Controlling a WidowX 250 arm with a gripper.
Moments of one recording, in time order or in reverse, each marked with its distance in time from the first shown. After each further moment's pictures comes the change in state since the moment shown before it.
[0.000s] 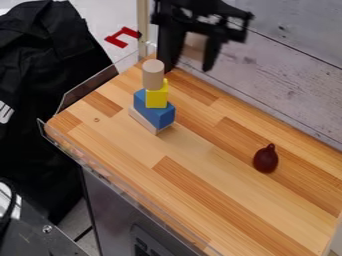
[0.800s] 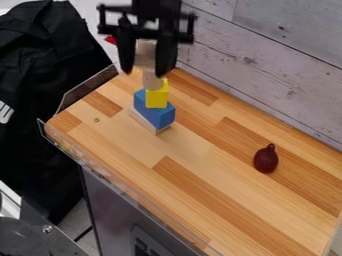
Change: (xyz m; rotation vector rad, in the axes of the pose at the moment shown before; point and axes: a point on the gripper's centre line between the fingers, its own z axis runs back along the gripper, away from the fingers) arm -0.002 0.034 -0.034 -0.007 0.155 0.105
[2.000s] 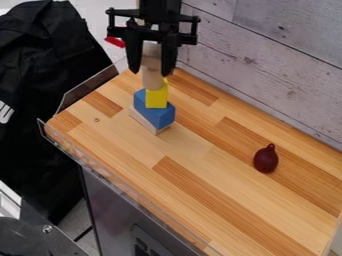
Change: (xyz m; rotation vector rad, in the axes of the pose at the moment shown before) arm 0.020 -0.004 -0.002 -0.024 -0.007 -0.002
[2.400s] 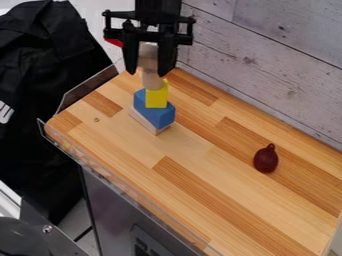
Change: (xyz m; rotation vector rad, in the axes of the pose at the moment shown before) arm 0.003 0.003 -0.004 -0.008 0.013 0.007
